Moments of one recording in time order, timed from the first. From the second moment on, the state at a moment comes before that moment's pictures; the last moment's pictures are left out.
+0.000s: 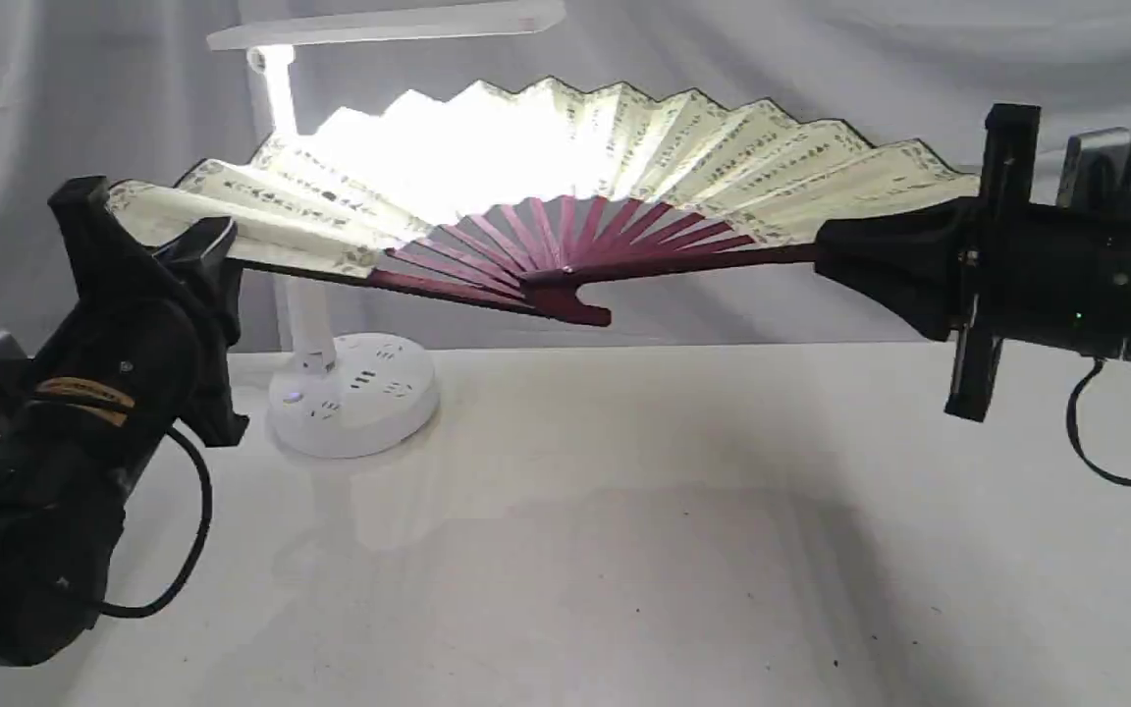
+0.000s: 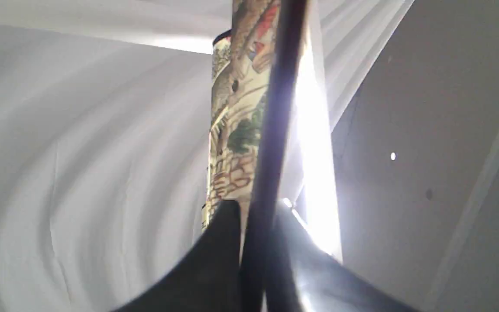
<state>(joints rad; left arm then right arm) -0.30 1.85 -0.81 -0.25 -1.09 -1.60 -0.29 1.84 -1.11 1.77 1.18 -0.74</state>
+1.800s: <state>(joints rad) -0.59 2.11 -0.66 -0.41 -1.07 -1.63 -0.60 1.99 -0.72 1.66 1.18 -0.96</state>
